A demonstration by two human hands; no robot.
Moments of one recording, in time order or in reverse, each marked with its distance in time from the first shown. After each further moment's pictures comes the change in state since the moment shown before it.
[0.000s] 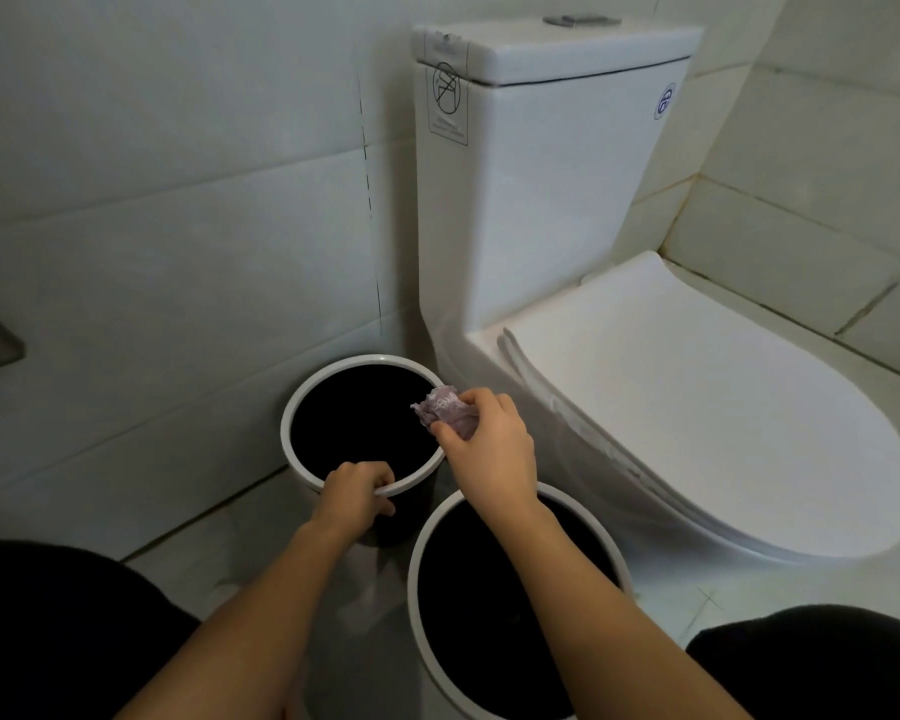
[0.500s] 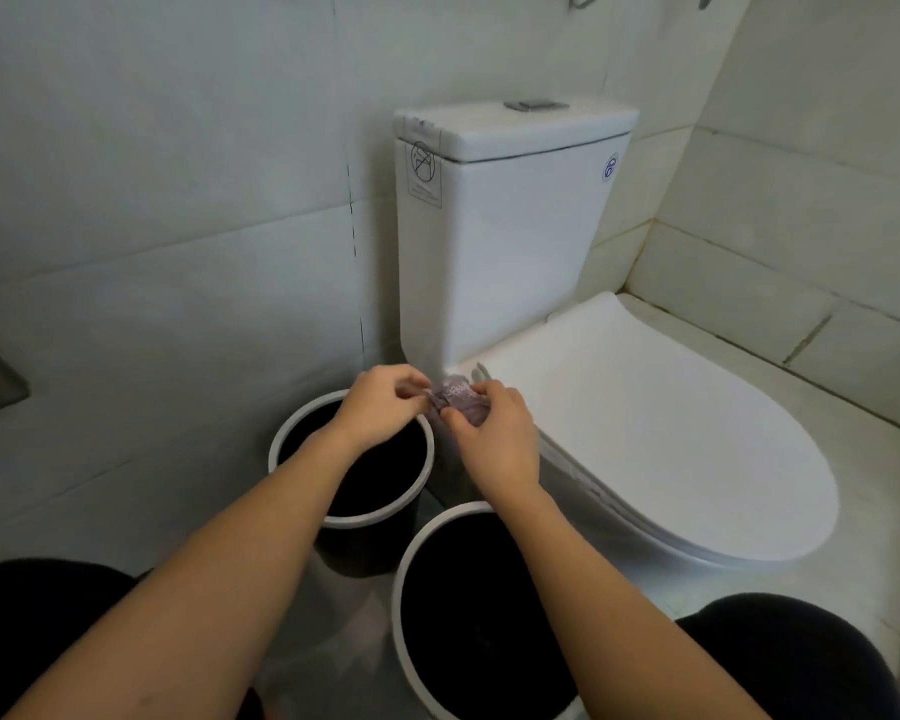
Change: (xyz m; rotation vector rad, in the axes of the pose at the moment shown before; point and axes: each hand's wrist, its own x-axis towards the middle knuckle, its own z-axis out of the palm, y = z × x) left_hand 0.011 0.122 -0.115 -0.425 0.134 0.261; right_hand 0.018 -0.015 -0.044 0.078 0.127 0.004
